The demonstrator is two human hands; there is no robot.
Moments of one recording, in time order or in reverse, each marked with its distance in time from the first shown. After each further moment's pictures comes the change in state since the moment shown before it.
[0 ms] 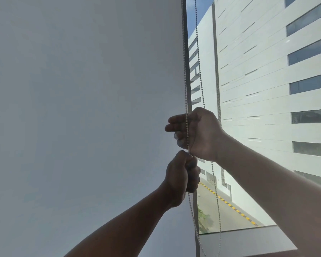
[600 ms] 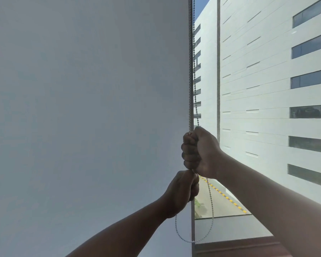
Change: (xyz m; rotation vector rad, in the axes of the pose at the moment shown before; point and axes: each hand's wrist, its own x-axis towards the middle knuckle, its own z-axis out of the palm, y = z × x) left_hand -0.030 -0.056 -0.010 0.341 -0.072 -0.040; right_hand -0.021 0.063 -0.020 -0.101 0.198 0.144
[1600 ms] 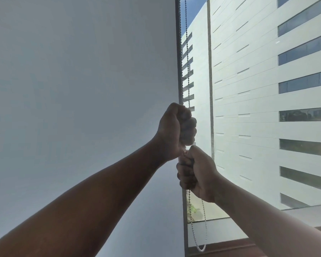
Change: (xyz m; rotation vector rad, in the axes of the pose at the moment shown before) left_hand 0.045 0.158 -0.013 -0.502 0.016 0.041; right_hand -0.050 0.018 -0.001 -0.027 0.014 -0.051
